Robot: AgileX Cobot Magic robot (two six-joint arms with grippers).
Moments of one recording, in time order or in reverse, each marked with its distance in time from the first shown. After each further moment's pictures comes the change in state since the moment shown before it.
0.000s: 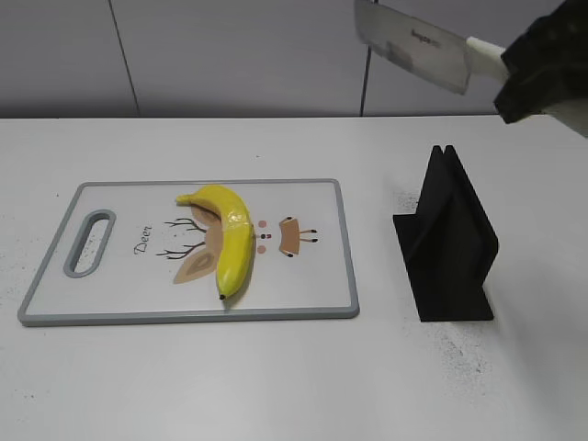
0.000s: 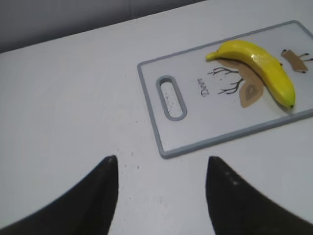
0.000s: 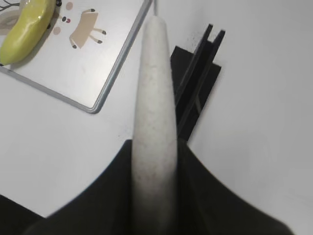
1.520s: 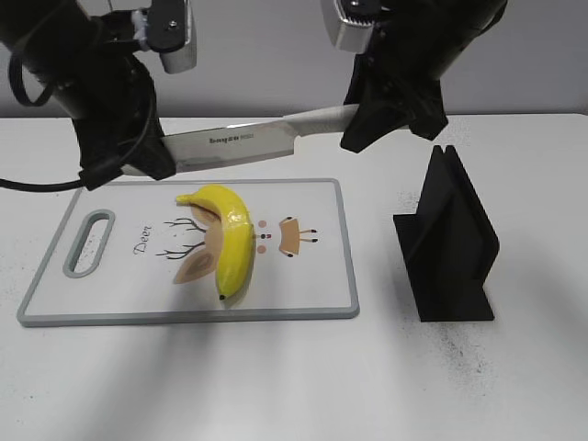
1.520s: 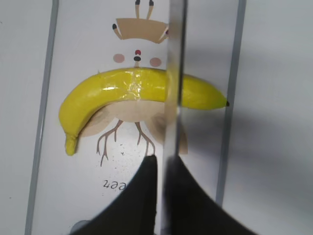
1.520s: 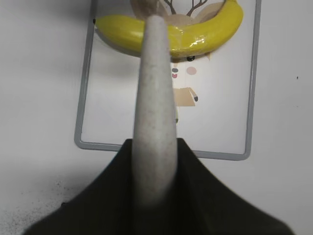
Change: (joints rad) left arm -0.359 1.475 -0.854 -0.163 0.110 0.885; right arm 0.005 0.499 -0.340 0.395 0.092 -1.262
